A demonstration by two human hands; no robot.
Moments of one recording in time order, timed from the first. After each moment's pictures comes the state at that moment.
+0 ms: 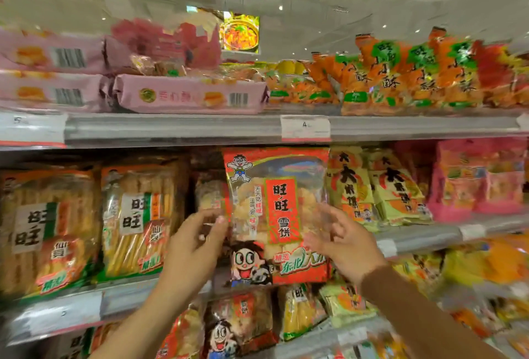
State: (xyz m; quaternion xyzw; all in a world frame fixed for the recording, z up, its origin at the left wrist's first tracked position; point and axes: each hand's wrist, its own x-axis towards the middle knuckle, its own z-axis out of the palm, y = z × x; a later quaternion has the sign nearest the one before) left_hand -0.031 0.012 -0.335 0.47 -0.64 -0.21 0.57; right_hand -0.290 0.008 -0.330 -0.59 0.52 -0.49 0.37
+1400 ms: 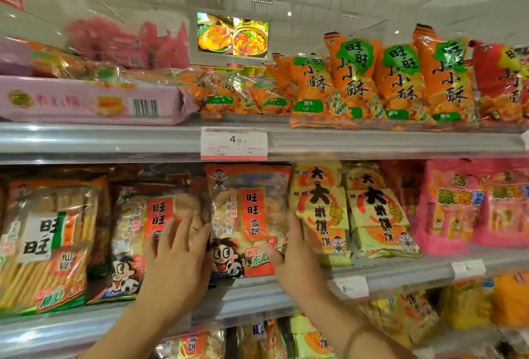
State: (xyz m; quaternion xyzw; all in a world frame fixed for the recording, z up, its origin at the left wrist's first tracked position) left_hand -0.111 -0.065 -0.364 0.65 -0.71 0.17 0.20; right_hand -0.330 -0.098 -0.372 -0.68 0.60 -0.40 0.11
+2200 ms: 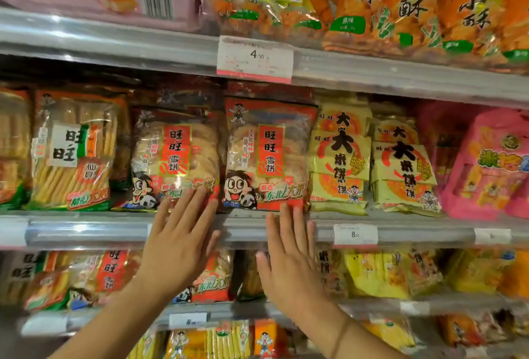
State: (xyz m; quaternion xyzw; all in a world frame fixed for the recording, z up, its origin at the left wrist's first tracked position) left_hand -0.104 -0.022 -0.446 0.60 -0.72 0.25 0.22; right_hand -0.327 -0.037 -0.463 -0.81 0.52 -0.22 -0.15
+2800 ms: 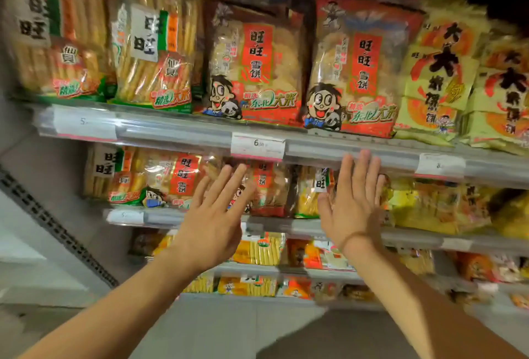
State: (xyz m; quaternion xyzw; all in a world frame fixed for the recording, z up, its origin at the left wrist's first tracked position) left_hand -0.045 0.063 -0.527 0.58 -0.79 0.12 0.17; right_hand -0.298 -0.015 -0.507 -0.75 0.60 -0.26 -0.12
